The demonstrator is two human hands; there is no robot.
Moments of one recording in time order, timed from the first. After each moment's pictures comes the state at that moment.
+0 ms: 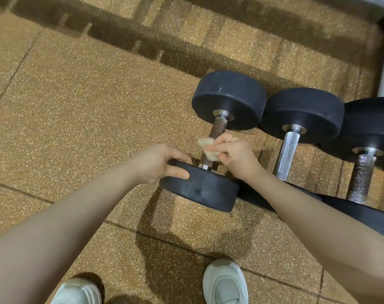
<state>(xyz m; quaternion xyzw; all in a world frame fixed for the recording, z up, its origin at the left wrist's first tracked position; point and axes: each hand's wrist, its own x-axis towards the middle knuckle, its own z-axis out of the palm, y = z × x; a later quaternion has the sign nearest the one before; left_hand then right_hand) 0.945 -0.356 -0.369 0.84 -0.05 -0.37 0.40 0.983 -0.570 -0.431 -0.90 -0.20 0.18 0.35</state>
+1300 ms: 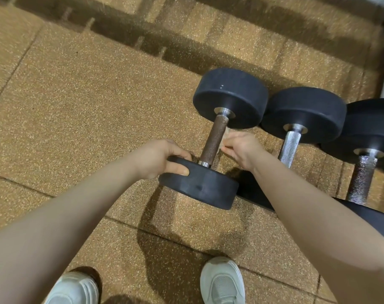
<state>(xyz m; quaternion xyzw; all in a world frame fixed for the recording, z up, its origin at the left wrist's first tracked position) 0.944 -0.357 -0.367 0.85 -0.05 -0.37 0.38 1.011 -0.560 -0.427 -0.66 0.32 0.33 0.59</state>
